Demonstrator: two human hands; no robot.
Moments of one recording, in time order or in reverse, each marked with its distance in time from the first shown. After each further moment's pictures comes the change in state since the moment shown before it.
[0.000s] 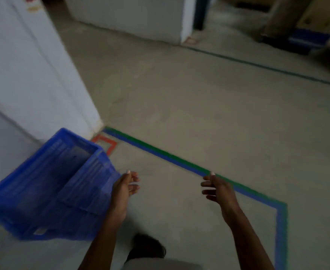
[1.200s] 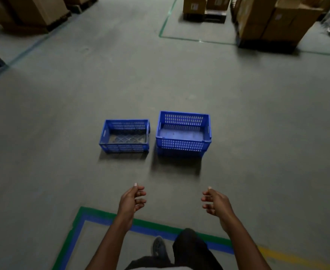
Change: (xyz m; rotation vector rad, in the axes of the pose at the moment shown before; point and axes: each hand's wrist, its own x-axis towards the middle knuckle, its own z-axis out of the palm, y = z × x) left_hand -0.567 -0.391 0.783 1.083 -1.531 -0.232; right_hand -0.367 0.445 -0.685 1.136 1.420 0.423
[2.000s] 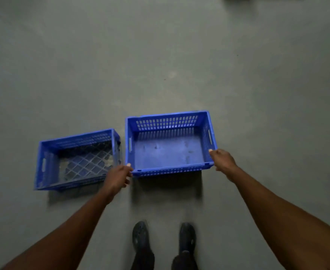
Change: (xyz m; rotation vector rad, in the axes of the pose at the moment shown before) left_hand 0.606 0.127 0.196 0.610 -0.113 -0.007; right_hand 0.614 -0.192 0.037 -0.378 0.234 -0.012
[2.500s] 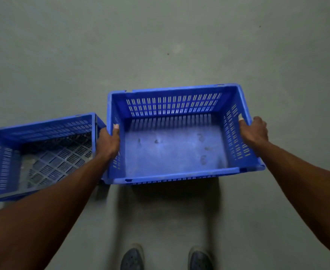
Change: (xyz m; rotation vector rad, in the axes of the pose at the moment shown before) left_hand 0.301 -0.058 0.048 0.213 0.383 0.211; right_hand 0.263 0.056 0.081 -0.252 0.395 -0.060
